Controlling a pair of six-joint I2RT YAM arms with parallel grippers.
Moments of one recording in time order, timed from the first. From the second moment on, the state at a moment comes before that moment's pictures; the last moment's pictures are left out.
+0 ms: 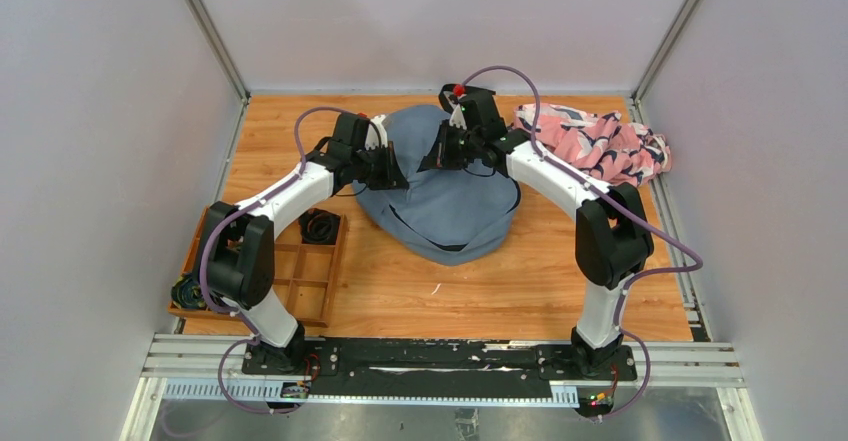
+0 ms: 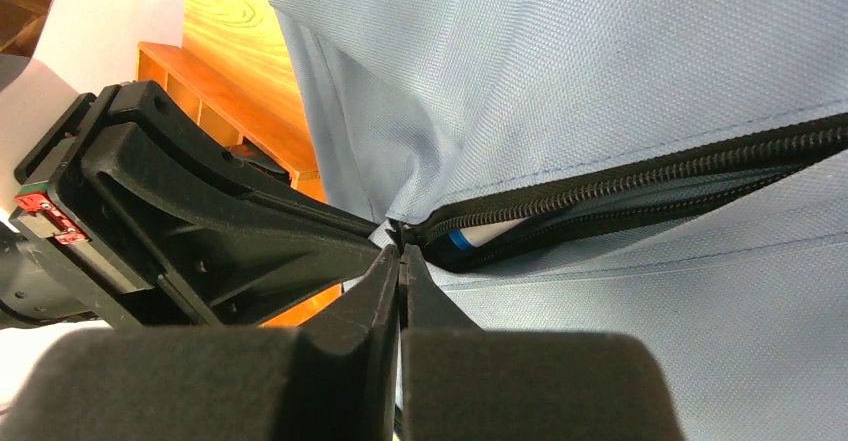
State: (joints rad) left arm -0.37 1.65 1.15 -0.27 0.43 -0.42; right arm 0.55 1.85 1.51 -0.30 -0.37 0.58
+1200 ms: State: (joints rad) left arm -0.38 1.52 1.12 -0.42 0.33 -0.27; right arm 0.30 1.87 1.57 -0.33 -0.31 0.60
